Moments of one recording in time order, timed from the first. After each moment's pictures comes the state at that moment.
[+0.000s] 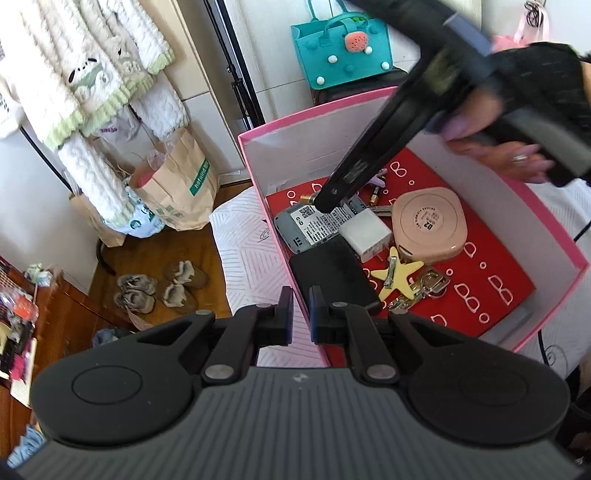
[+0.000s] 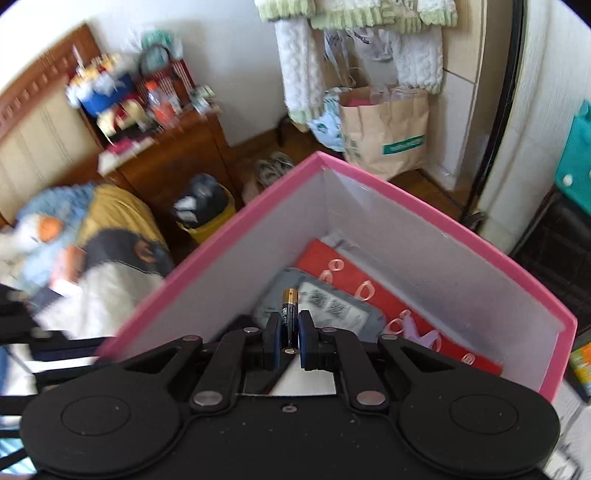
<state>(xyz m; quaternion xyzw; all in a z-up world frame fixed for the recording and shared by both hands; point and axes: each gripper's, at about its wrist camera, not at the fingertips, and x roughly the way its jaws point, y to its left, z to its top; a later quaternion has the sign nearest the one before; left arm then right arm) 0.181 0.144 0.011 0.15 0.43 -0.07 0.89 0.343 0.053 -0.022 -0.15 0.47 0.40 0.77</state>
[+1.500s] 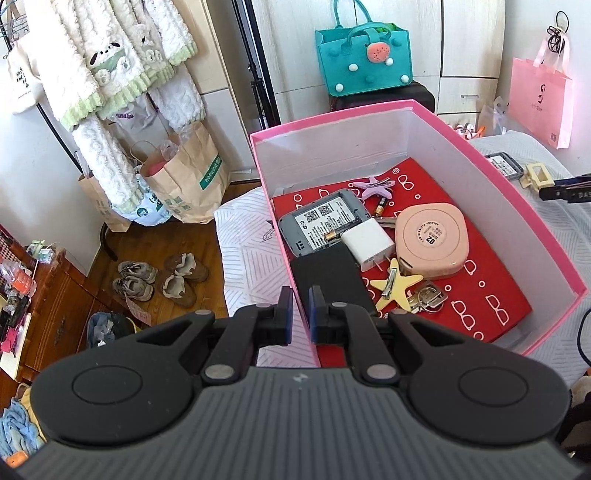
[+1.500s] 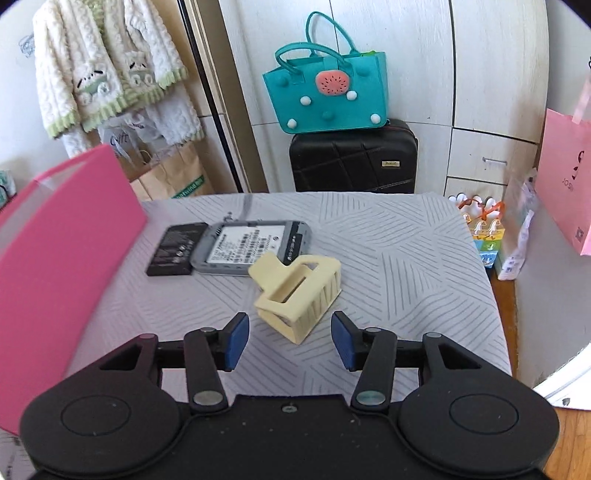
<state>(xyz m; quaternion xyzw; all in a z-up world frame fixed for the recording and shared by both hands) 0.176 0.149 0.011 0.10 0.42 -0.04 0.90 0.284 -0.271 -0.099 0.02 0.39 0.14 0.91</state>
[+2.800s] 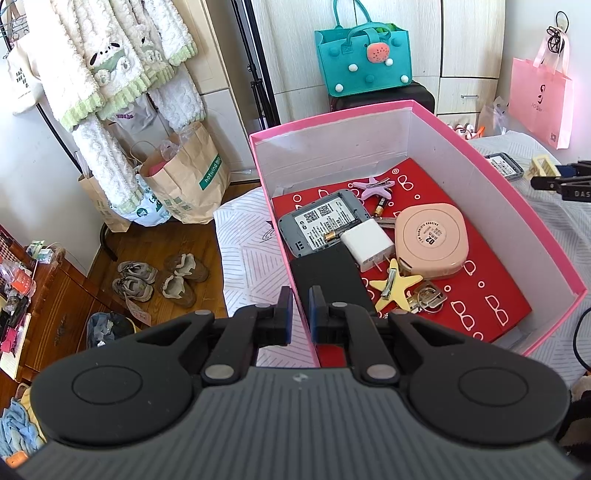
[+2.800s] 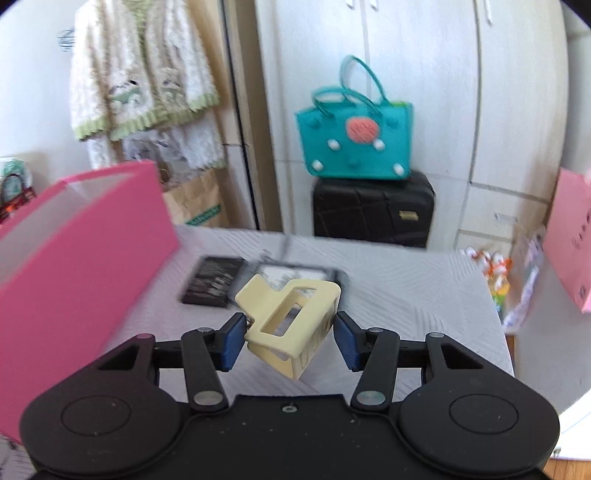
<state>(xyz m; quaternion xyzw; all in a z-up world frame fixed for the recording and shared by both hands) 0.176 0.148 0.011 0.10 0.42 -0.04 0.90 0.261 -0.241 -0.071 -0.02 0.31 0.17 0.93</state>
